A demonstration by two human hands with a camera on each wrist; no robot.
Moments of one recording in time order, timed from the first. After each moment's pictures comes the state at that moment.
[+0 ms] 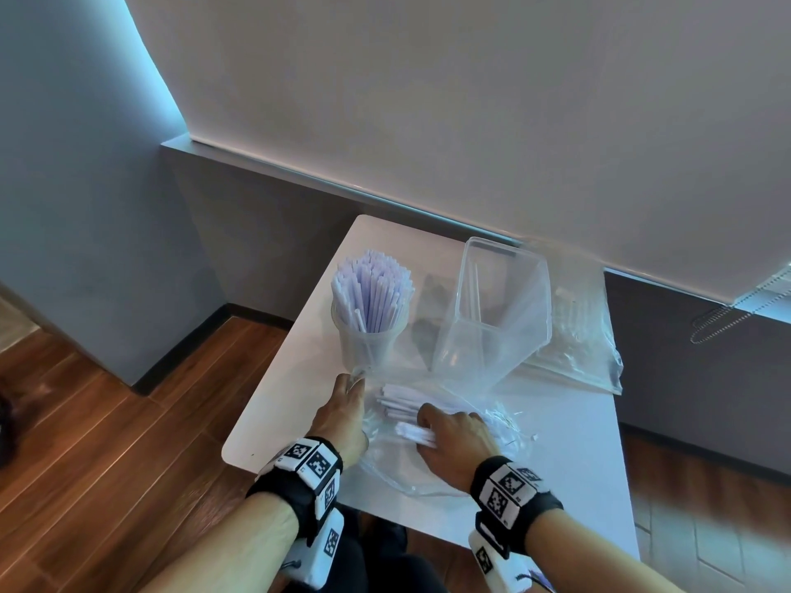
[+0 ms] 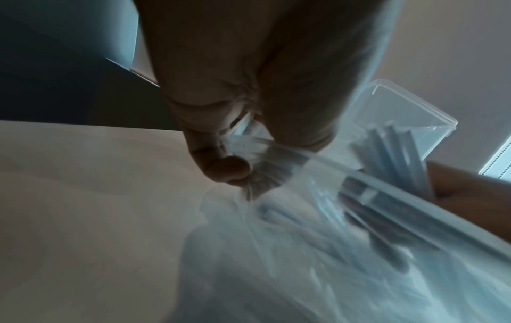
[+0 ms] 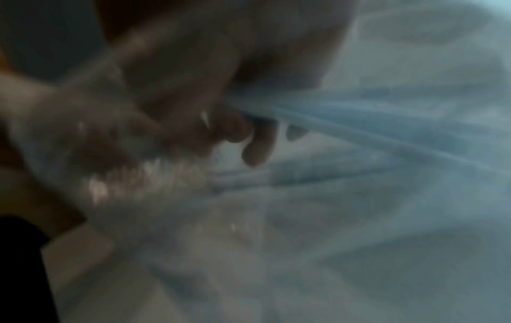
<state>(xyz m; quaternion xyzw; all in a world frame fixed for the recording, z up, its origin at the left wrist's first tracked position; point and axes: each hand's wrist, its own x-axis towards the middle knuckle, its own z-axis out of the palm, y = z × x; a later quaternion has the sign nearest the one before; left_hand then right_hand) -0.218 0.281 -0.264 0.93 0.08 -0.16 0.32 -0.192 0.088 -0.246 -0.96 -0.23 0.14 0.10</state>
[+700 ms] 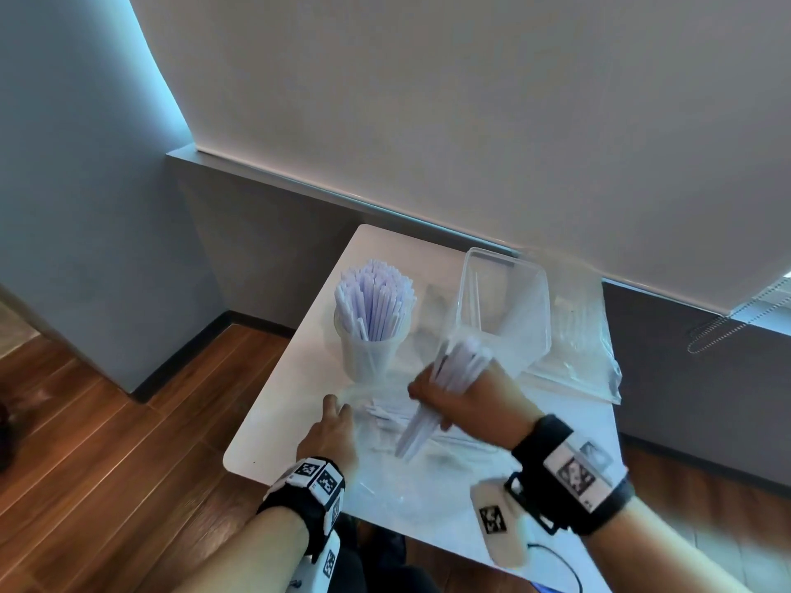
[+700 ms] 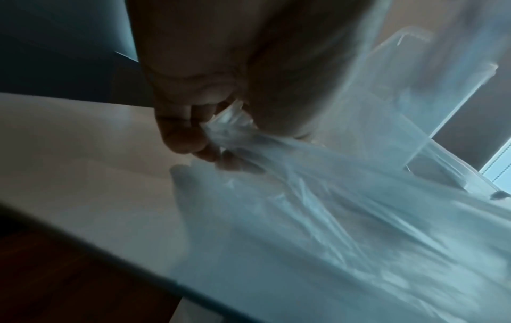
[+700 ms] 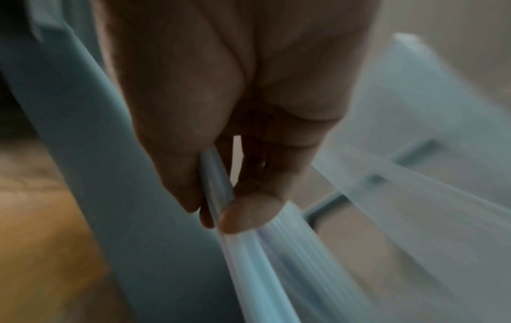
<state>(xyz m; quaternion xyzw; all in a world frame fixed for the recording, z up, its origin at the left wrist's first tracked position) -0.229 0.279 -0.268 0.94 0.17 -0.17 0.23 -0.172 0.098 -0.140 -0.87 -0.20 0.17 0.42</state>
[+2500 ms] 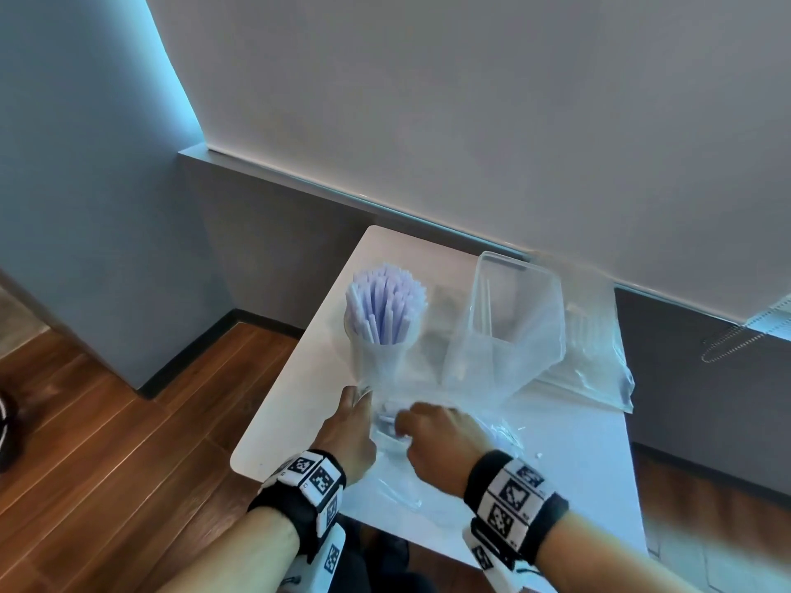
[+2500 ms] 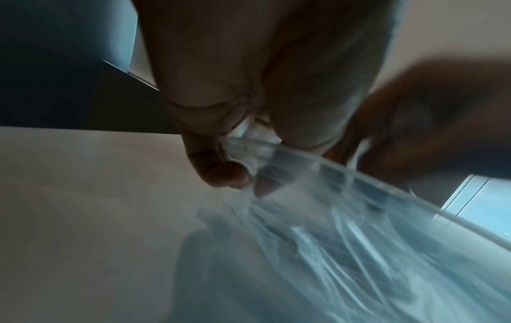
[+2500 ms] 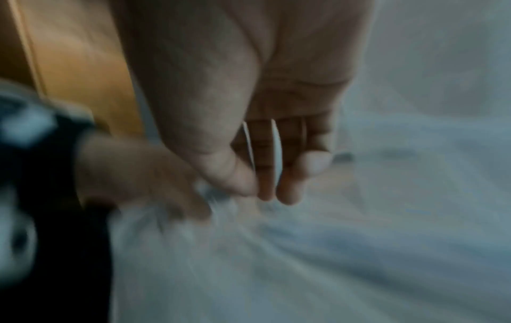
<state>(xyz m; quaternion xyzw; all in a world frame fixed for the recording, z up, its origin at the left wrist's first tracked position) -0.221 0.285 -0.257 0.93 0.09 -0.16 0.33 -0.189 0.127 -0.202 -0.92 -0.35 0.15 0.06</state>
